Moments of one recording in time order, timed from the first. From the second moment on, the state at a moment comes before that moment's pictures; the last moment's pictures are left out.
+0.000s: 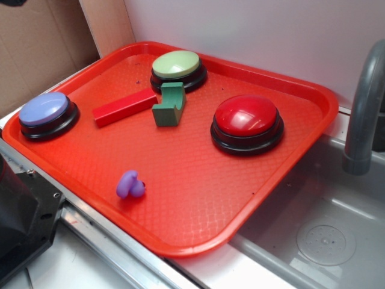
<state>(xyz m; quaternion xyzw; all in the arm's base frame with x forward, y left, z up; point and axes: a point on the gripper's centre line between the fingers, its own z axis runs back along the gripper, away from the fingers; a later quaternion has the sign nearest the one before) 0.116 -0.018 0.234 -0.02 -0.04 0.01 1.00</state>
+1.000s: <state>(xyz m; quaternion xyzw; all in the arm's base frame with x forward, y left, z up) 0.141 -0.047 0.167 0.00 -0.02 0.01 1.00</state>
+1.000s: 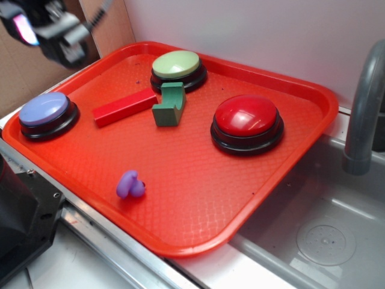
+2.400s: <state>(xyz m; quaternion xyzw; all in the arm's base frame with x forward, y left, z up) 0.153 -0.086 0.016 -0.08 0.03 0.02 1.00</state>
